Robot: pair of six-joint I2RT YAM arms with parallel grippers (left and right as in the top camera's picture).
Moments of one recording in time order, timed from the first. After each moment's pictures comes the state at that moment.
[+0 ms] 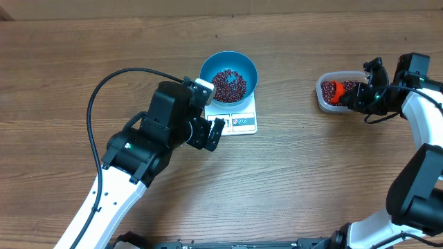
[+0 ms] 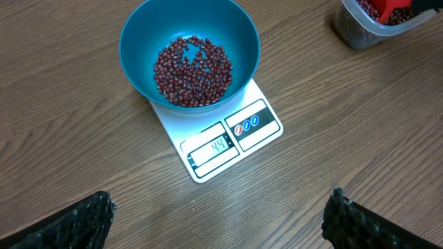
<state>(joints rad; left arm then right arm) -0.48 1.22 1.16 -0.75 0.06 -0.04 -0.33 1.79 1.31 -0.80 -0.54 -0.14</state>
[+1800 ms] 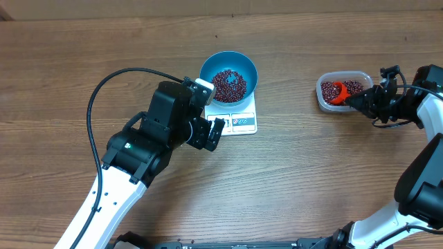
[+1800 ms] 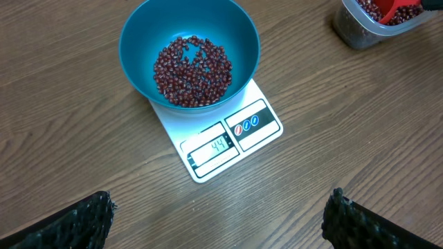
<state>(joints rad) -0.48 1.22 1.16 -0.75 0.06 -0.04 -0.47 1.87 1.31 -0.81 -0.79 -0.09</state>
